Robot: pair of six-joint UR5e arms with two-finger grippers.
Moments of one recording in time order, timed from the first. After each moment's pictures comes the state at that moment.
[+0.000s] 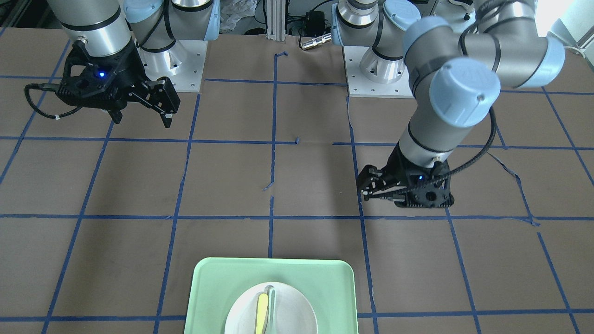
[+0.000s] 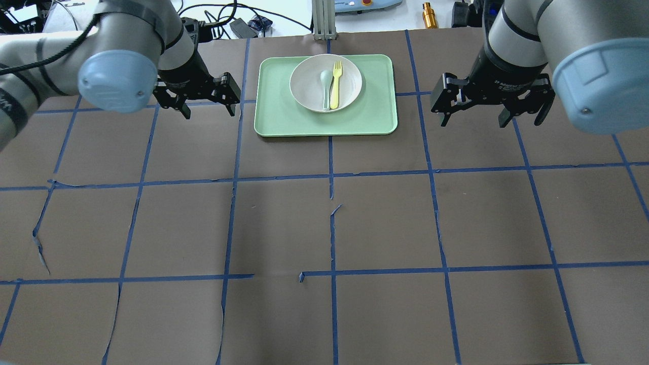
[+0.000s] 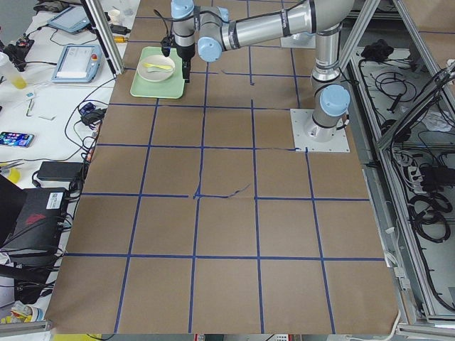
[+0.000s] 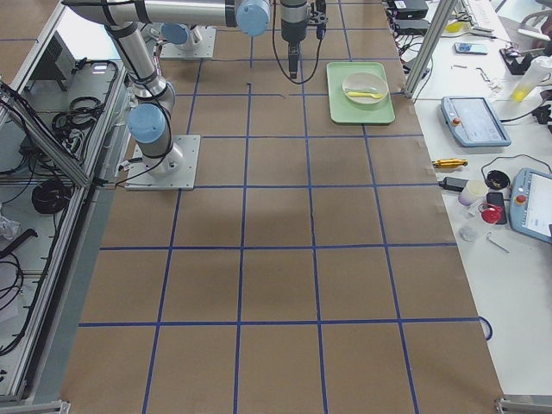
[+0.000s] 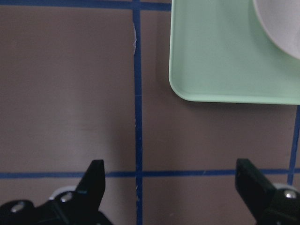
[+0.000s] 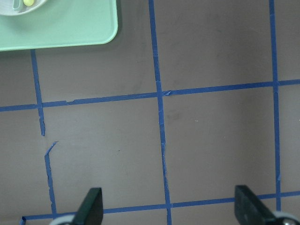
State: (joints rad) left arm -1.58 -1.79 -1.57 -1.34 1.57 -0.02; right arm 1.59 -1.62 1.67 -1.69 -1.58 0.10
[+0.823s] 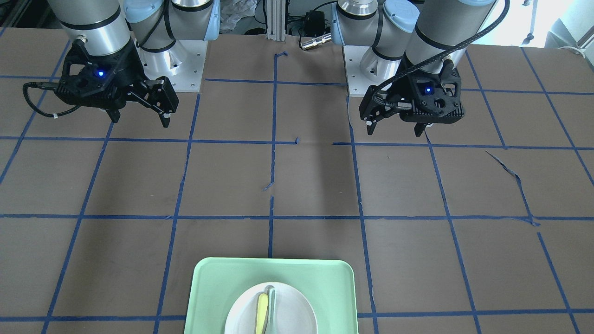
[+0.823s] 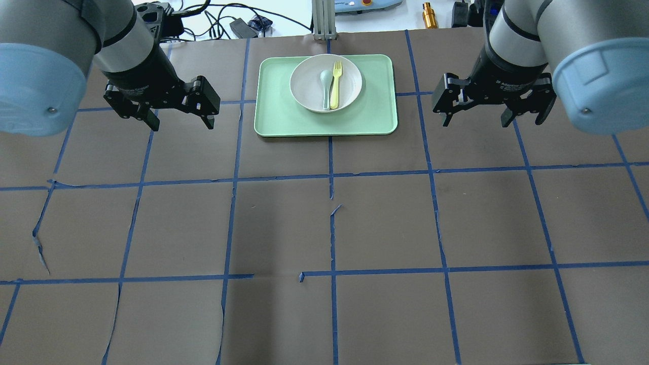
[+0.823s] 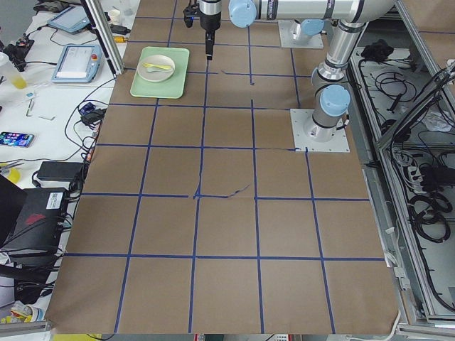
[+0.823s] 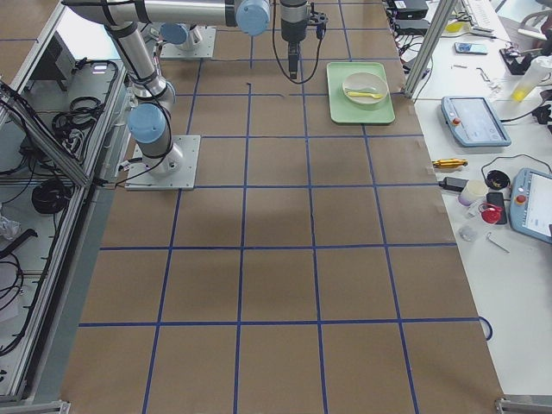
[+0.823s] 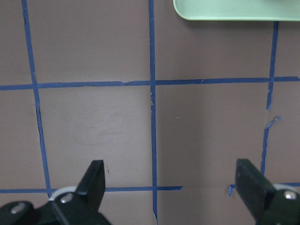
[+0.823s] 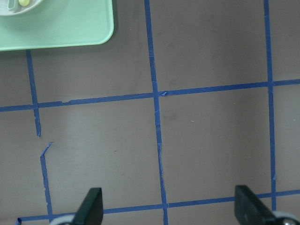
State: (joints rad) left arm -1.59 -1.57 -1.62 -1.48 1.57 -0.02; right arm 1.59 -1.61 1.67 -1.69 -1.59 0.10
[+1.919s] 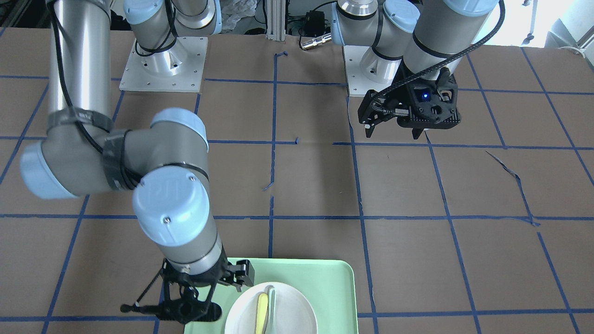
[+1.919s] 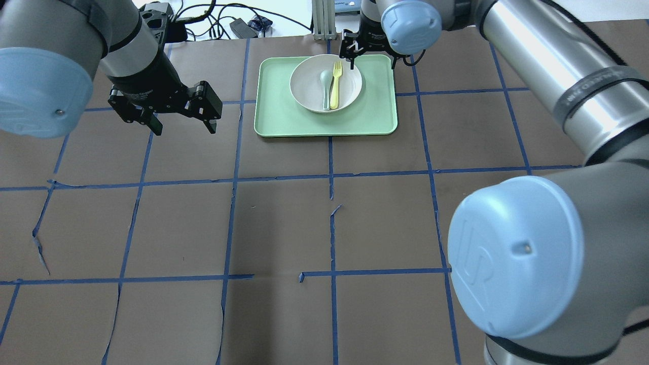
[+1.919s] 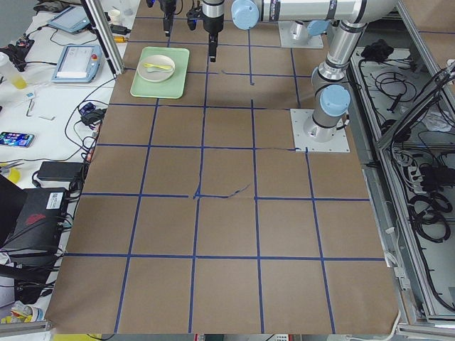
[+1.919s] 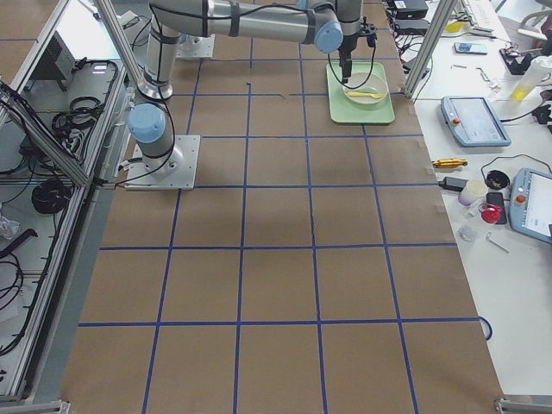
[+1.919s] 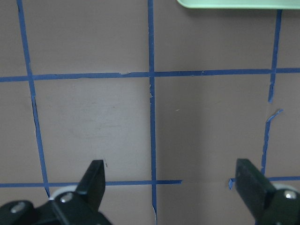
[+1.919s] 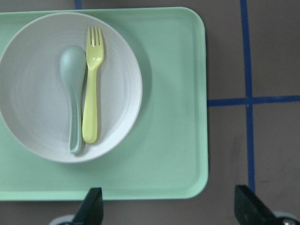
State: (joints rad) left arm -1.59 -1.59 -1.62 -1.48 1.57 -0.02; right arm 1.76 -0.85 1.05 -1.91 -1.58 0.23
